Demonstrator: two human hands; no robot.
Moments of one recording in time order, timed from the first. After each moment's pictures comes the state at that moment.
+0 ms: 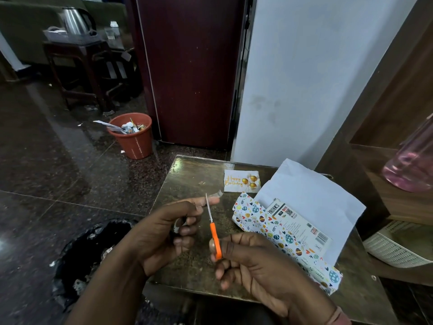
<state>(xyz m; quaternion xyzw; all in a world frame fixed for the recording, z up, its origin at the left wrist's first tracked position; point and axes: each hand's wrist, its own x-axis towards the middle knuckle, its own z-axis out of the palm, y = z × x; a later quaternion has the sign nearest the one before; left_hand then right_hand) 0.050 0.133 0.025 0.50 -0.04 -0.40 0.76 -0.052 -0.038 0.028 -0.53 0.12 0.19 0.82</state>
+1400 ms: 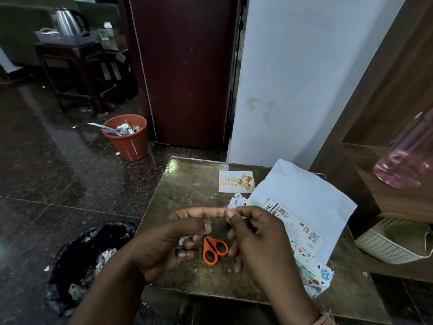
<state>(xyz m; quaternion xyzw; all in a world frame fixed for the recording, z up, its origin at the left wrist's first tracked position) 0.036 0.126 0.029 0.58 -0.14 -0.41 0.69 -0.046 -0.040 0.034 -0.75 0.21 -0.11 0.61</state>
